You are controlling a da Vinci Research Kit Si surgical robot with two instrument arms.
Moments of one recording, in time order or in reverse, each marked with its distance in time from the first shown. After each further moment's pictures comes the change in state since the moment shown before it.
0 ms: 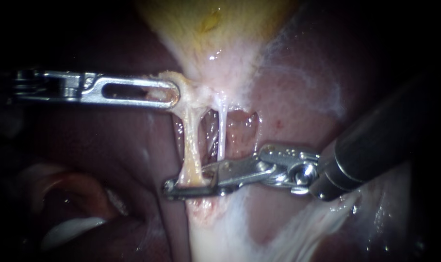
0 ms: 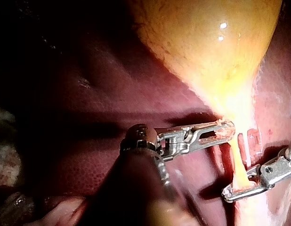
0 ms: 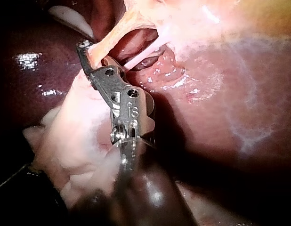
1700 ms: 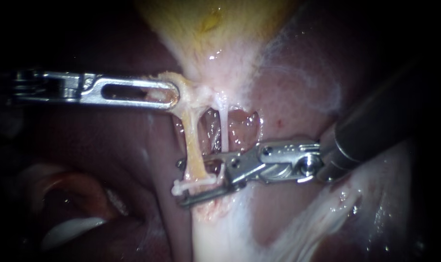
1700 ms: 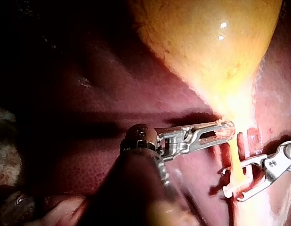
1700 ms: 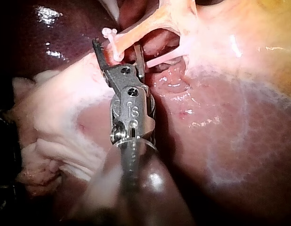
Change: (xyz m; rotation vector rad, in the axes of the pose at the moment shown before) right arm 0.000 0.000 -0.002 -0.144 0.006 -0.368; left arm 0.000 0.000 0.000 0.000 0.000 0.000
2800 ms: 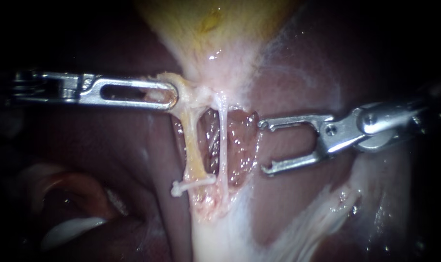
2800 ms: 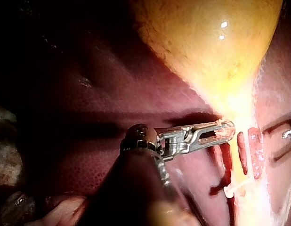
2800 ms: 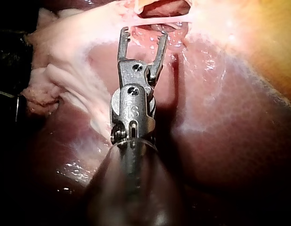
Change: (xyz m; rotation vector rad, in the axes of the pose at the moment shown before) right arm 0.005 -0.002 -0.017 -0.076 -0.010 -0.140; left arm 0.000 0.000 0.000 0.001 0.001 0.002
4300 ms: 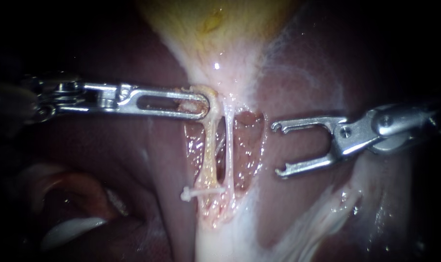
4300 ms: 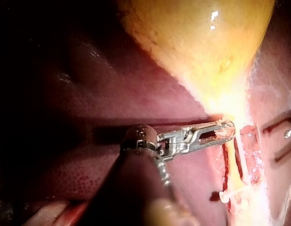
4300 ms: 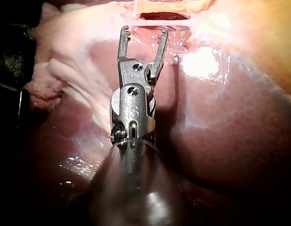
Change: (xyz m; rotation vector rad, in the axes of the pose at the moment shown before) right arm 0.000 0.000 -0.001 0.006 0.001 -0.001; left arm 0.002 0.003 0.007 0.016 0.022 -0.010
